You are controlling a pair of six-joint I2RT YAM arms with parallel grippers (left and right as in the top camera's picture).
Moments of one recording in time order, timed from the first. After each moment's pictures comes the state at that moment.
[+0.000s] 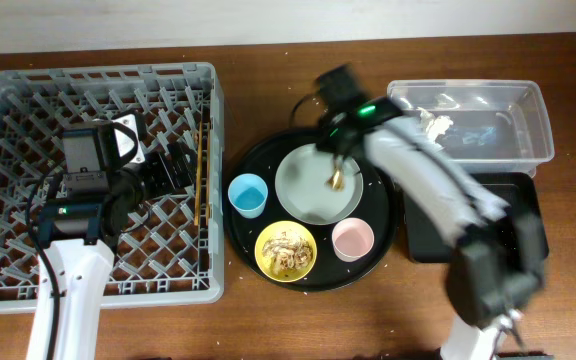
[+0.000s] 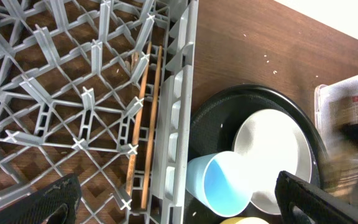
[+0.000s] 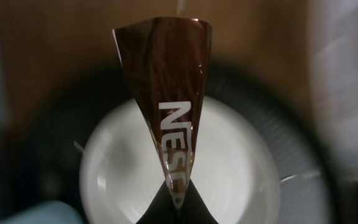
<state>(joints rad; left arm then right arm) 0.05 1.27 1.12 -0.71 0.26 -0.28 0.37 1.89 1.64 -0.84 0.05 0.56</state>
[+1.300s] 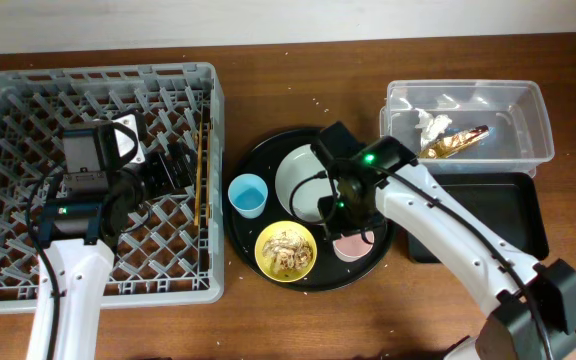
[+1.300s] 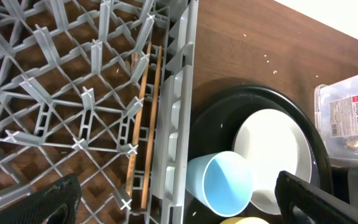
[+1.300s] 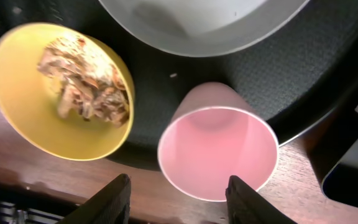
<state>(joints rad) 0.05 1.27 1.12 -0.71 0.26 -0.28 0.56 1.67 1.39 -1.24 -0.09 0.33</state>
